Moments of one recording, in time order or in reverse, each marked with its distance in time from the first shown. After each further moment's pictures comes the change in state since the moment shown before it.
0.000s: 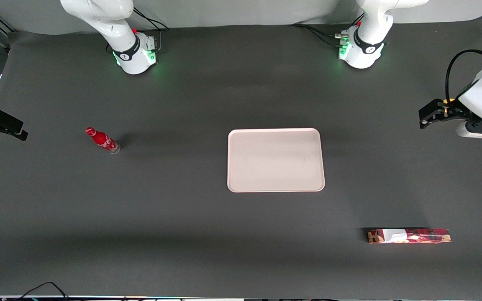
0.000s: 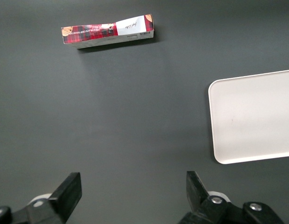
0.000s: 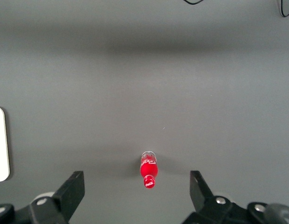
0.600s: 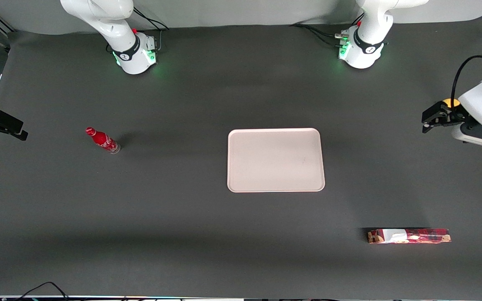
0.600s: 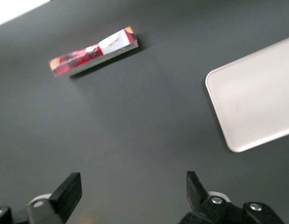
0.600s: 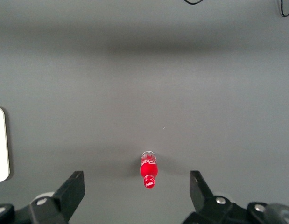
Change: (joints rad) arm 0.000 0.071 0.008 0.074 0.002 0.008 0.274
